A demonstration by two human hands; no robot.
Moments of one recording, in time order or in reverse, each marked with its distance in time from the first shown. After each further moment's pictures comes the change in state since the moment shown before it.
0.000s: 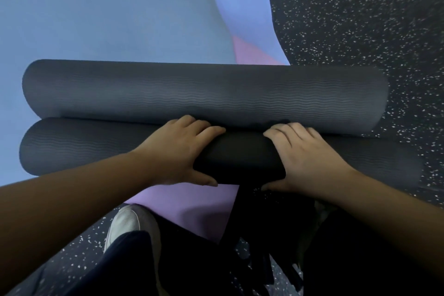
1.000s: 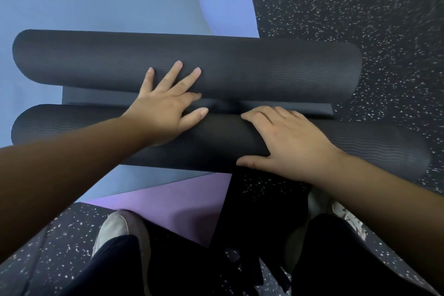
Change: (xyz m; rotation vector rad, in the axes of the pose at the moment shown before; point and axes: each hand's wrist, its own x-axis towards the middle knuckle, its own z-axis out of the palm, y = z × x) left_hand 0.043 -0.019 -0.040 -0.007 -0.122 -0.333; right_hand 0.010 0.001 -0.050 0.148 0.021 -0.014
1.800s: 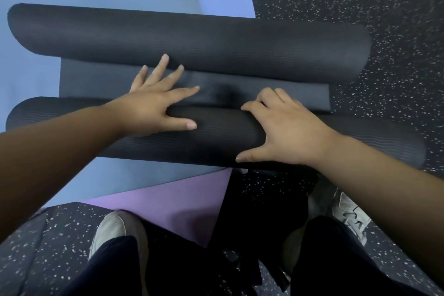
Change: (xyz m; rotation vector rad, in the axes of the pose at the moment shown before) left_hand 0.003 -0.033 0.001 -0.123 -0.122 0.084; right_hand 0.017 0.007 -0.009 -0.012 -0.021 0.029
